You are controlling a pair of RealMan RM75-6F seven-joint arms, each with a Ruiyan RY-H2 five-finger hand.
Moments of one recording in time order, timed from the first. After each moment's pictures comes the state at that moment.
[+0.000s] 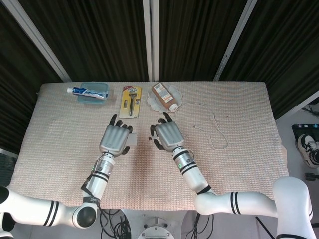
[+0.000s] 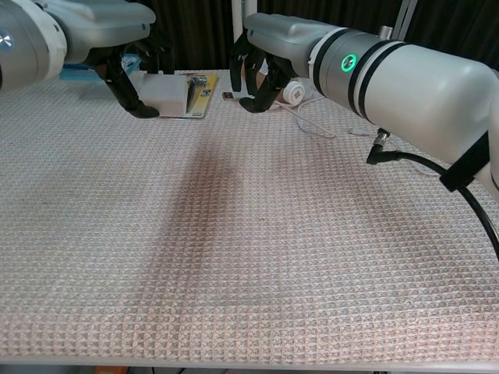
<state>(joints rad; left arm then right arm) -0.94 -1.50 -0.27 -2.00 0.56 1.39 1.04 0.97 -1.72 0.37 -1.65 -0.74 1.10 -0.72</state>
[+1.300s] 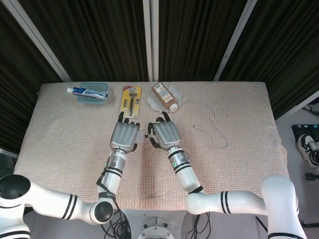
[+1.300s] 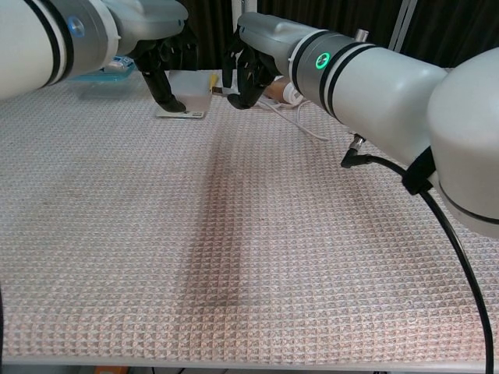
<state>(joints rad) -1.09 -1.59 -0.34 -1.94 0.36 1.48 1.13 1.03 -1.79 0.40 -1.60 -0.65 1.17 -0.69</state>
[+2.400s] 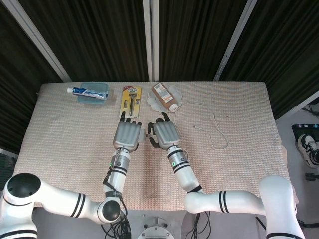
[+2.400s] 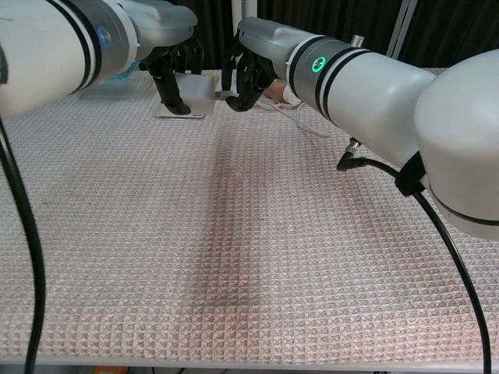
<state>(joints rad) -1.14 -1.65 -0.35 -1.88 0.32 1.53 1.17 1.04 -1.81 0.40 -1.57 -0.63 1.16 -0.66</state>
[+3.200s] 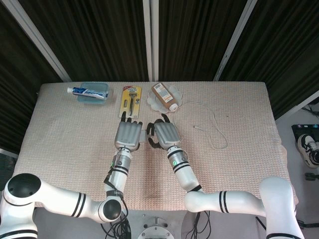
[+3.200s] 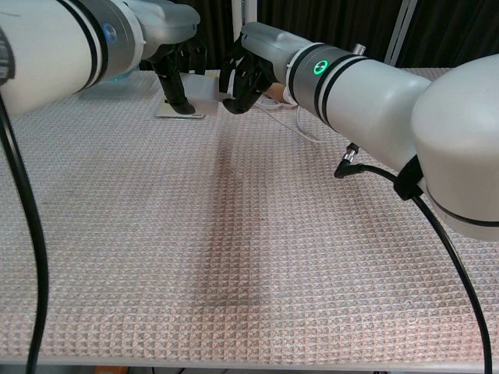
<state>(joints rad) -1.14 -1.66 -0.37 -1.88 0.32 1.51 1.14 1.02 -1.82 0.42 -1.55 -0.64 1.12 -0.54</state>
